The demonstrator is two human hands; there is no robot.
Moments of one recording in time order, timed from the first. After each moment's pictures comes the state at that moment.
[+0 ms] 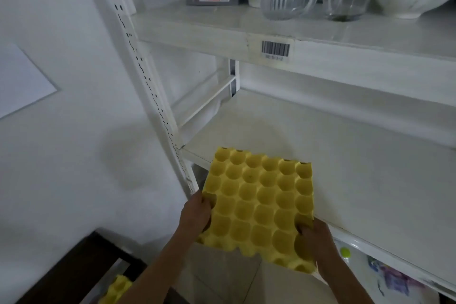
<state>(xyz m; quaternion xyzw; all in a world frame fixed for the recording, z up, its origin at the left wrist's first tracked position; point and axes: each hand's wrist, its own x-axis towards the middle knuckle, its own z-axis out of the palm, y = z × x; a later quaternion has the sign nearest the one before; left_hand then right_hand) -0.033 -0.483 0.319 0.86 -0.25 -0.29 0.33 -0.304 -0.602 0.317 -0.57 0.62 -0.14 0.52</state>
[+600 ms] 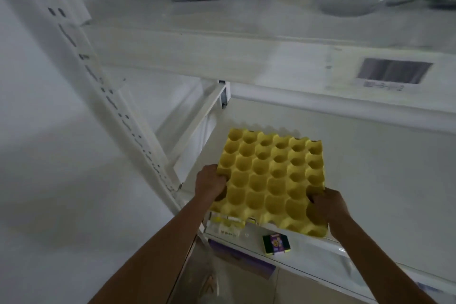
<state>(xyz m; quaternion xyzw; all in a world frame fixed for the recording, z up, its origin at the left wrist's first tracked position) 0.135 -0.679 0.305 0.85 -0.36 -0.28 0.26 -0.165 -0.746 0.290 -0.53 0.71 -0.16 0.44</state>
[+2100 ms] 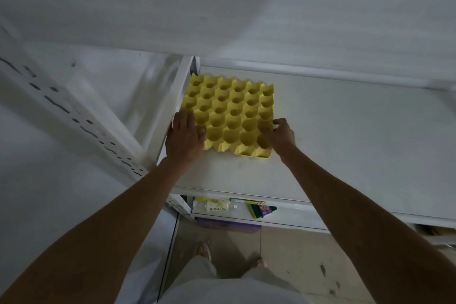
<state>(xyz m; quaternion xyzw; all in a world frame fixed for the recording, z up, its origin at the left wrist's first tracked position) 0.231 -0.750 0.271 0.77 -0.63 -0.02 0.10 -0.032 -0.821 0.285 -0.51 0.72 -0.23 0.41</state>
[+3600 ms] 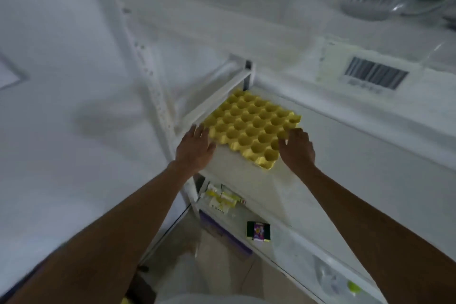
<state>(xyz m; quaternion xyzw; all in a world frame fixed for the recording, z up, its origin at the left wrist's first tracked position) 0.151 -0.639 0.324 0.87 -0.49 -0.05 0.08 -0.082 -0.818 0.339 -0.82 0.53 -0.14 0.15</state>
